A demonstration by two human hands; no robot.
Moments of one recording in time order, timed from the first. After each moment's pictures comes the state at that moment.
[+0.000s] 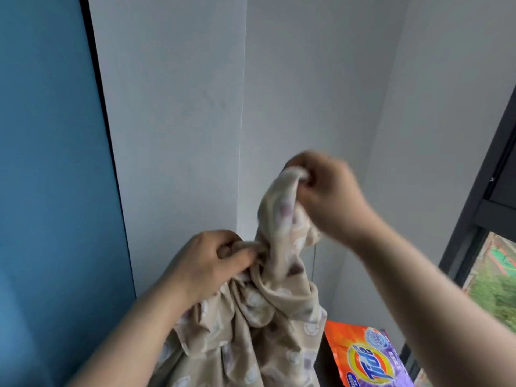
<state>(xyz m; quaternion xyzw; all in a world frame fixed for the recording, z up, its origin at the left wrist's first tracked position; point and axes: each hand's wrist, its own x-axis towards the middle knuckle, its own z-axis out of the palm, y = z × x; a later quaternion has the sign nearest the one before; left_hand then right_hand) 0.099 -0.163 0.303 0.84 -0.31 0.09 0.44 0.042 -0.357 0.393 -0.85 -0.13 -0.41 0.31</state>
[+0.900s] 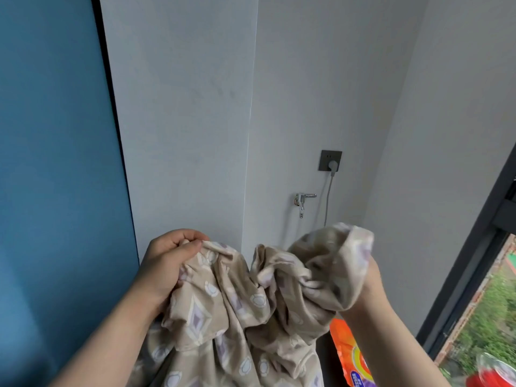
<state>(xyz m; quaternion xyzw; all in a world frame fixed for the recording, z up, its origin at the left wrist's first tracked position) 0.124 -0.129 0.258 0.64 -0.14 0.05 0.76 0.044 -0.395 0.254 -0.52 0.10 -0.22 0.82</state>
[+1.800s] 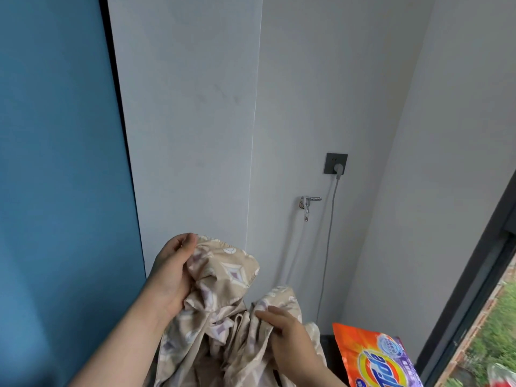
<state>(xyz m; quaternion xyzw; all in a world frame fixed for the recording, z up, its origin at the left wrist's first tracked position) 0.137 -0.140 0.240 0.46 -0.06 -0.02 0.88 0.063 -0.344 0.129 -0.89 0.01 -0.13 0.44</state>
